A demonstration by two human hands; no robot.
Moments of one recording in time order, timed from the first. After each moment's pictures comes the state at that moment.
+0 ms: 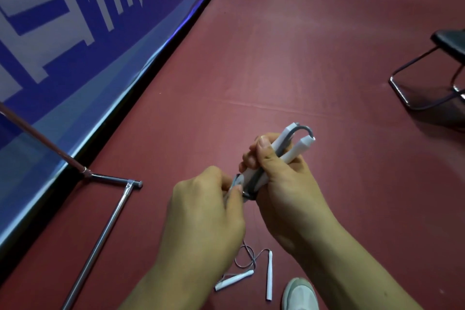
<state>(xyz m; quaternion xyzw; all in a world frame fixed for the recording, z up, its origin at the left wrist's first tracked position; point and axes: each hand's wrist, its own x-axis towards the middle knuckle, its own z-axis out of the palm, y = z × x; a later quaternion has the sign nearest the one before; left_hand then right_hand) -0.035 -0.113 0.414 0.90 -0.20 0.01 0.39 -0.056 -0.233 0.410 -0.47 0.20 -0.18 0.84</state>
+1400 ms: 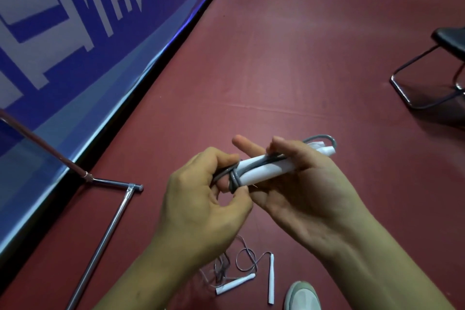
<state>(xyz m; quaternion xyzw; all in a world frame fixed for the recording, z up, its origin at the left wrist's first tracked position) -0.020 -0.119 0.415 0.79 -0.28 0.00 0.55 -0.078 -0.255 0.458 -0.33 0.23 -0.02 0.92</state>
